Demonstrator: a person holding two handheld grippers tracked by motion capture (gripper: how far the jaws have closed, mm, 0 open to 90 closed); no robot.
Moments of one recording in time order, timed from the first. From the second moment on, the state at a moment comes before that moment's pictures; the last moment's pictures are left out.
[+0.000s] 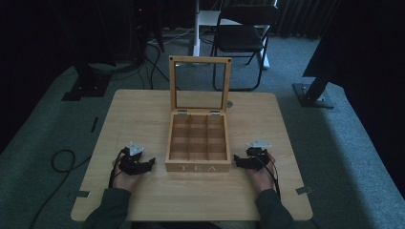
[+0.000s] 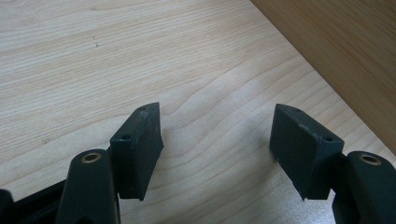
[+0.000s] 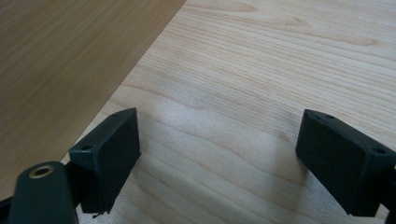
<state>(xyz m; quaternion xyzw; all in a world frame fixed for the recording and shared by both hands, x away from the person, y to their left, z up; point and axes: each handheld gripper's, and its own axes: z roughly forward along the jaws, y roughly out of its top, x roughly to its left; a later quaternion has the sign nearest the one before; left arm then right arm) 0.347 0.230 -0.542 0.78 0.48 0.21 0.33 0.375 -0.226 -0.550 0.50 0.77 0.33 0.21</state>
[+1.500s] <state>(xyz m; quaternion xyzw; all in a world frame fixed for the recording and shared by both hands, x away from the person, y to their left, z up) 0.368 0.223 -0.493 0.78 0.46 0.22 0.35 0.383 -0.223 -0.487 0.48 0.76 0.38 0.21</state>
